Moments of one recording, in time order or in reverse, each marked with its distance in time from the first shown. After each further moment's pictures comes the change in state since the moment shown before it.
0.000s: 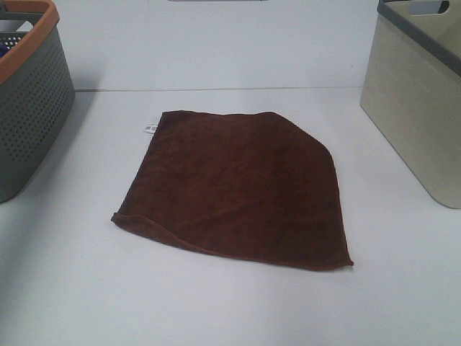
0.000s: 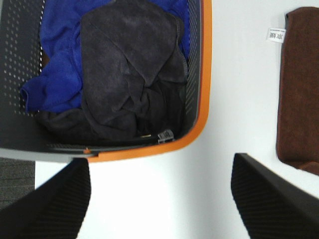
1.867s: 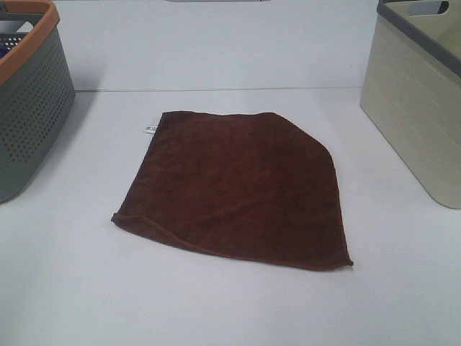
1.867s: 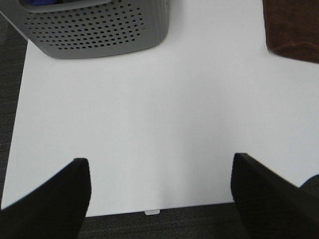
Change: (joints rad) left arm -0.104 -1.129 0.976 0.074 -0.101 -0.026; right arm 0.000 -1.550 1.146 0.014 -0.003 -0.201
